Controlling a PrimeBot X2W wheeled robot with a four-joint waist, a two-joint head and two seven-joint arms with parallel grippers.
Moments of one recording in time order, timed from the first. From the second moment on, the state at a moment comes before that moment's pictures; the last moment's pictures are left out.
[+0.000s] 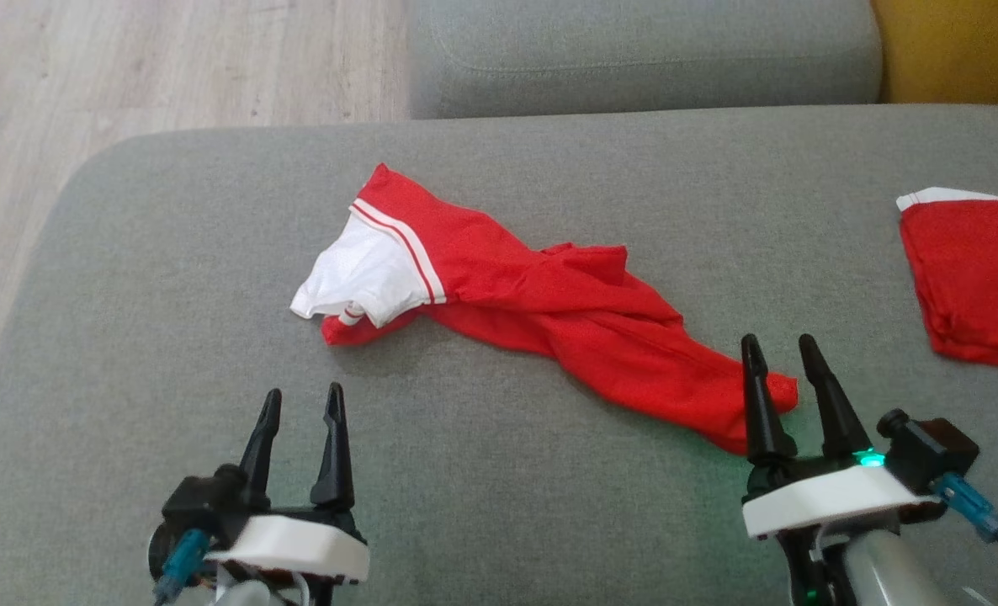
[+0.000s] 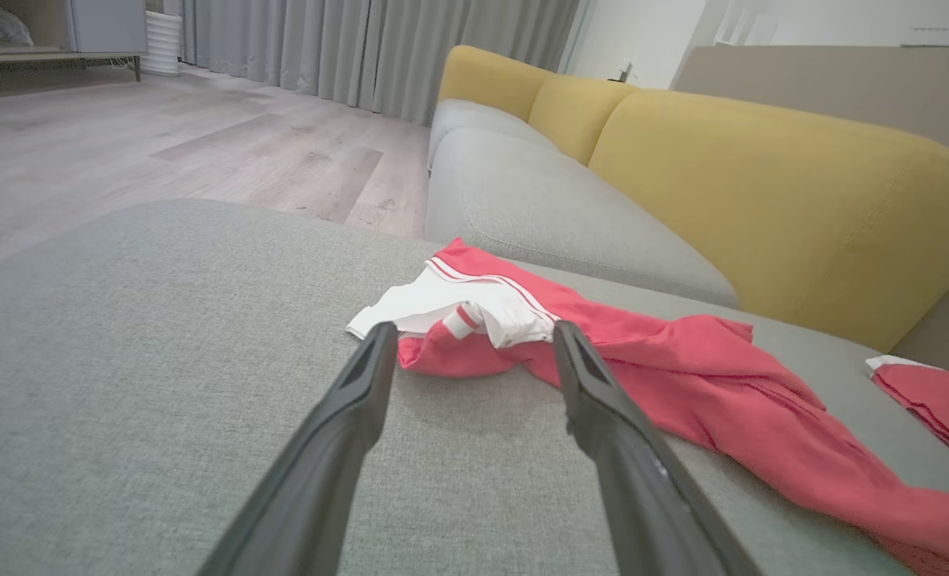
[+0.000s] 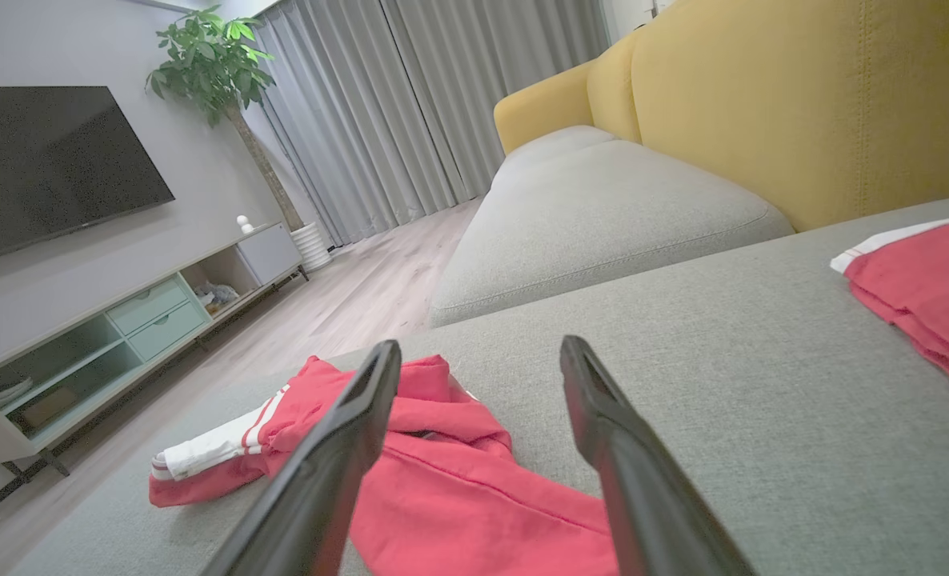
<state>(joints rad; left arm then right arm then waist) -0.08 0.16 -0.38 0.29 -0.54 0.09 -0.25 -0.05 -0.05 0.14 0.27 0.38 0.13 -0.25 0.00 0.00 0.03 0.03</state>
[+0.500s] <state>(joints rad) -0.40 0.29 -0.59 0.43 -0.17 0.11 -0.06 -0.10 -0.05 0.16 0.25 0.38 0.13 -0.25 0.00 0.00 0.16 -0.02</state>
